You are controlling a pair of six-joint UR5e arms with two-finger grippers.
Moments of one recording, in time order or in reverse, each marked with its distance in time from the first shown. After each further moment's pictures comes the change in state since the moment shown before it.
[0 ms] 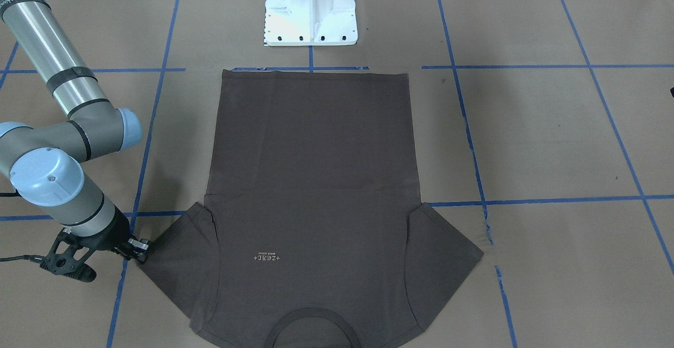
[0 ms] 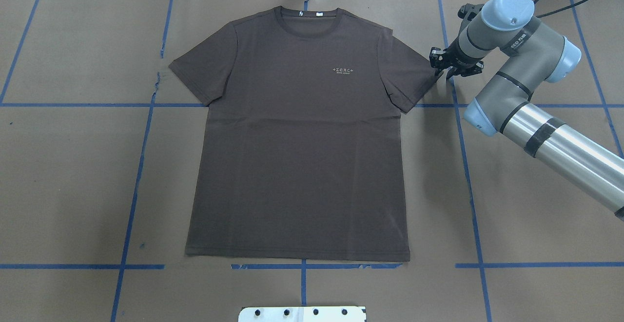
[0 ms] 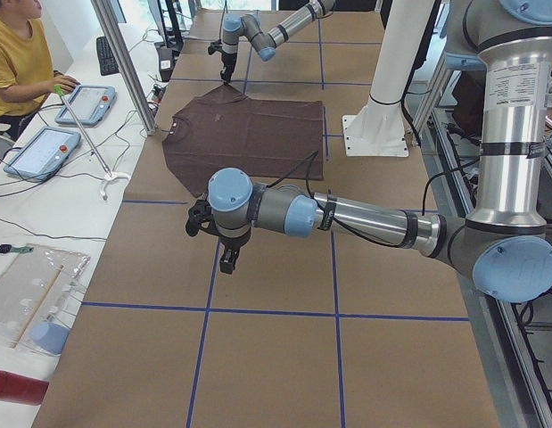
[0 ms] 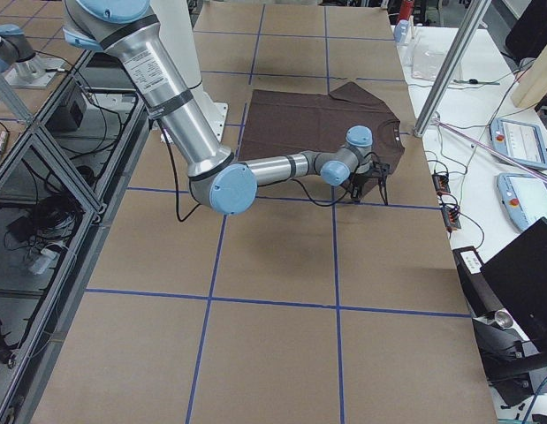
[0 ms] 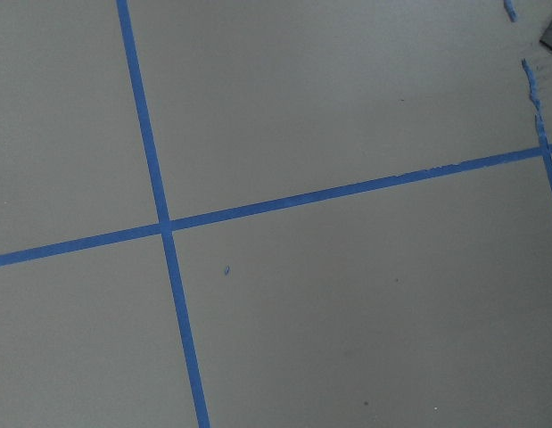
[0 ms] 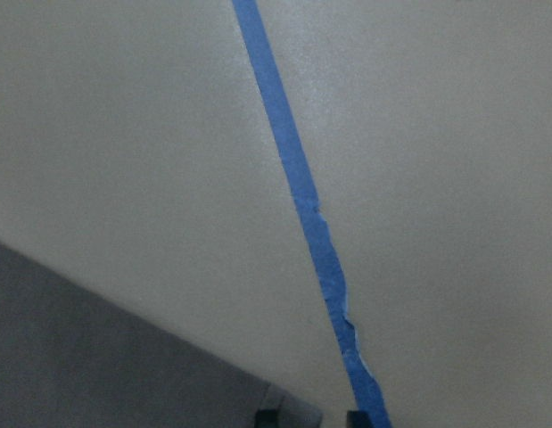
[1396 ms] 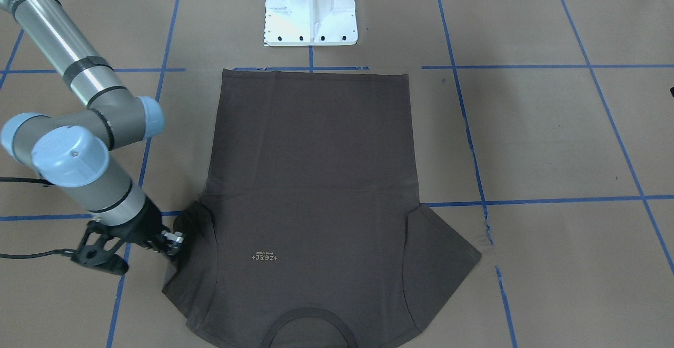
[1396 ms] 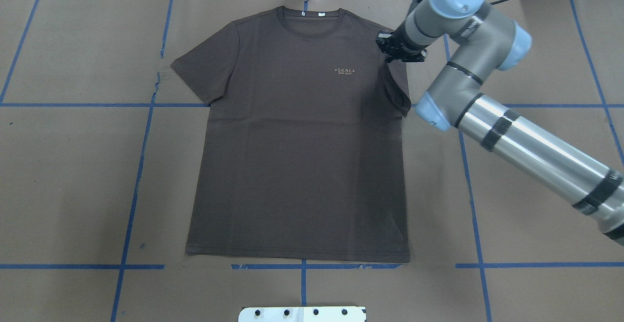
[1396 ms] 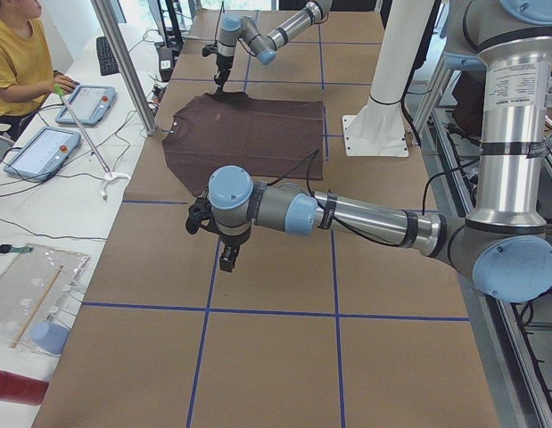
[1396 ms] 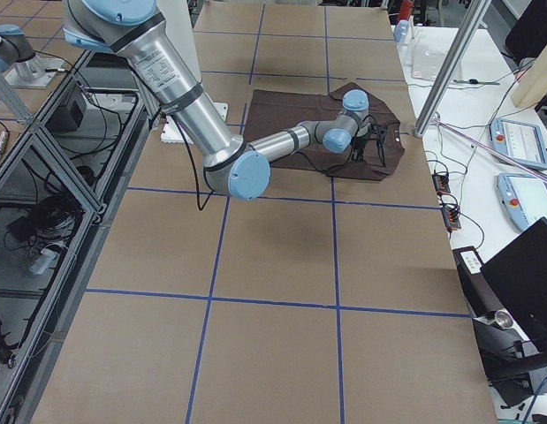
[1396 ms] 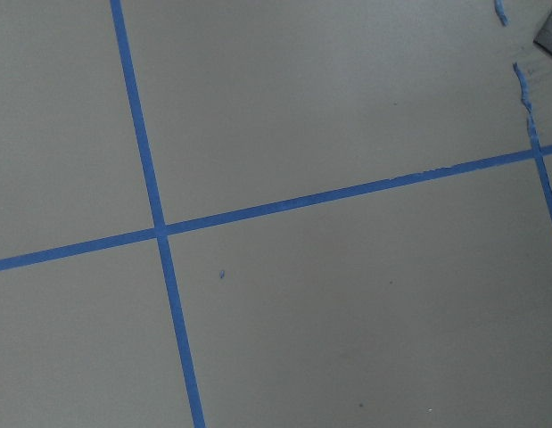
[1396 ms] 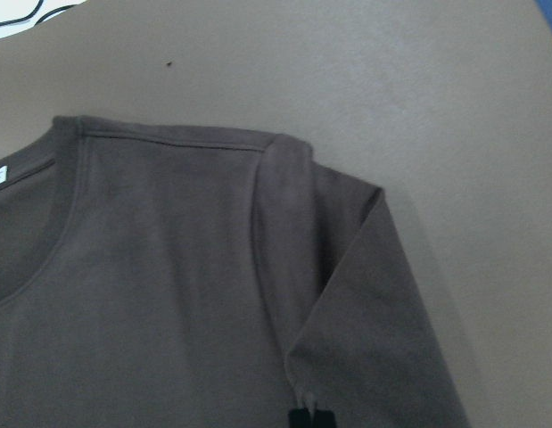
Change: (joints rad) left arm 0.000 0.000 -0.007 0.000 -0.002 0.000; right arm -0.082 0.162 0.035 -0.002 -0.056 0.188
